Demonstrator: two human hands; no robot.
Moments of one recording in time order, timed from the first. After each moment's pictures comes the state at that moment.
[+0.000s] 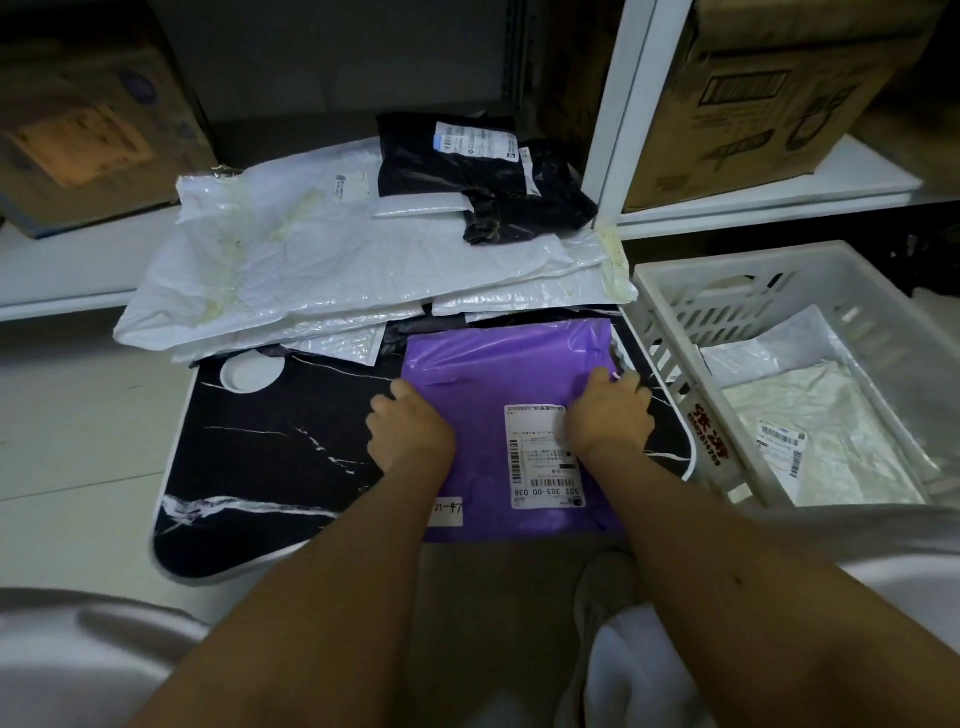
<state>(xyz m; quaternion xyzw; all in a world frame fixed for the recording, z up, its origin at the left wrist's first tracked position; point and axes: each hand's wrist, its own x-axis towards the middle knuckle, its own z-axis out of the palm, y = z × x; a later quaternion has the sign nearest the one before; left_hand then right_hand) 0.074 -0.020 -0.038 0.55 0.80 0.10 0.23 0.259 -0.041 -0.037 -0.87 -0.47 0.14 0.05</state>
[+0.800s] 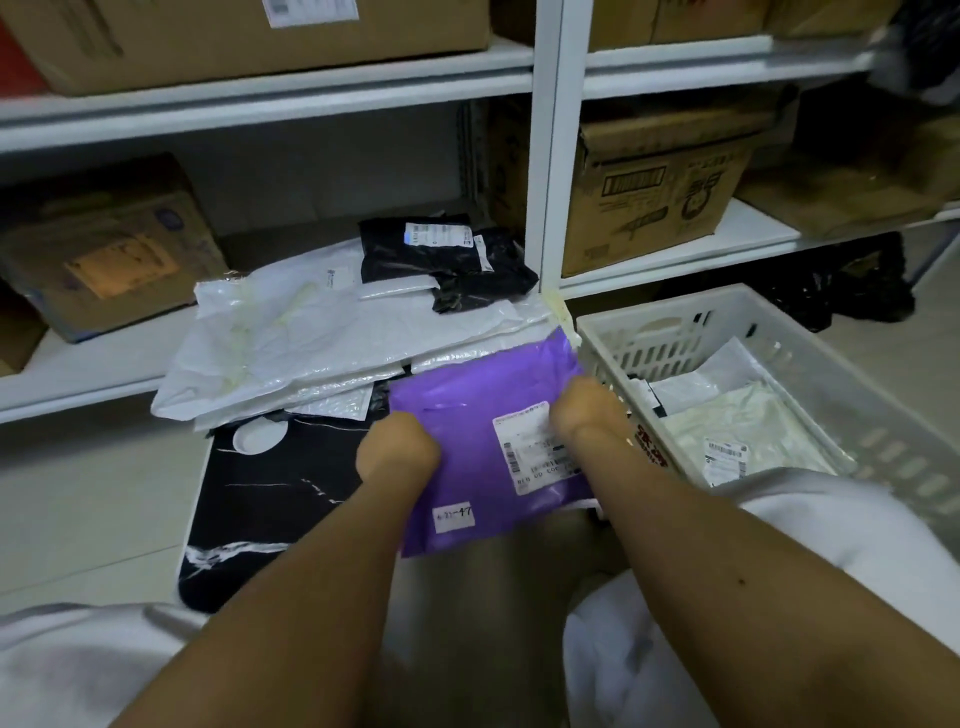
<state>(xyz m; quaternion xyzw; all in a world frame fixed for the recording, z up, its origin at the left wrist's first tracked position) 0.076 -0.052 0.047 0.65 0.74 0.05 0.19 0.264 -0.070 0.046 -0.89 -0.39 0.18 0.18</state>
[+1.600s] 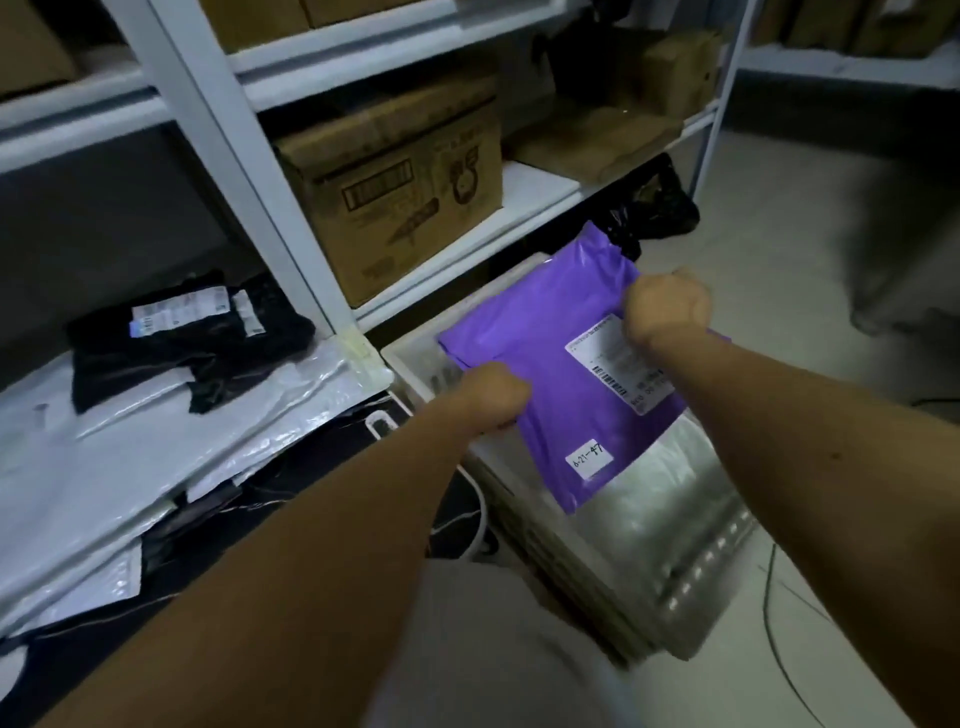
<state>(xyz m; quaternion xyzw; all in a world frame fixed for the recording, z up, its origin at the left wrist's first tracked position) 0.395 -0.040 0.065 0.80 0.45 -0.06 0.40 0.575 -0.114 0.074 -0.94 -0.34 -0.06 -0.05</state>
